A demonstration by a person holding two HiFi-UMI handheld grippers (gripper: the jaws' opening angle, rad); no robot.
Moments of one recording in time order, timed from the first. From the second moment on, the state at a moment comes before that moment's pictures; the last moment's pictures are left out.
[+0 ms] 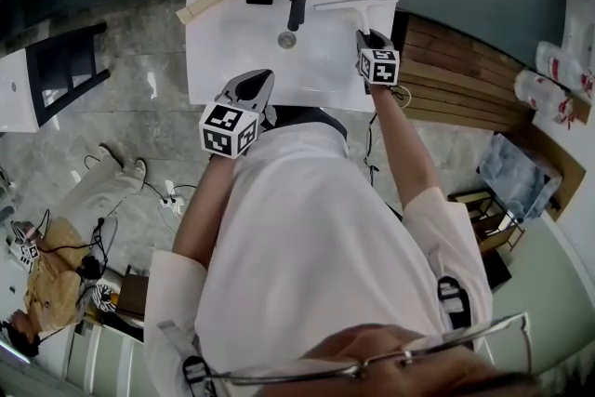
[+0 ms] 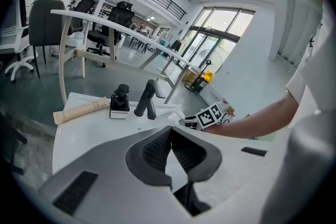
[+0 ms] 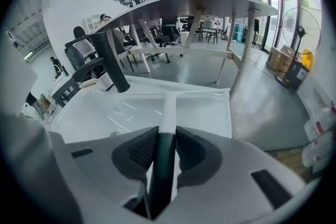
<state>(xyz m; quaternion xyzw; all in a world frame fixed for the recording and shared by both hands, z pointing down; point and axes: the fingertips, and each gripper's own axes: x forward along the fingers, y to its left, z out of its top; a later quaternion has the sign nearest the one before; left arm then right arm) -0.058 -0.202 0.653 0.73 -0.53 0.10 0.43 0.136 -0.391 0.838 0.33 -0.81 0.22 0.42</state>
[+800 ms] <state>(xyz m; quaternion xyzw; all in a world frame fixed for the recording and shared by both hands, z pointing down) -0.048 -0.189 0.655 0.71 -0.55 0.10 0.43 0.136 -0.390 0.850 0.33 -0.81 0.20 0.44</state>
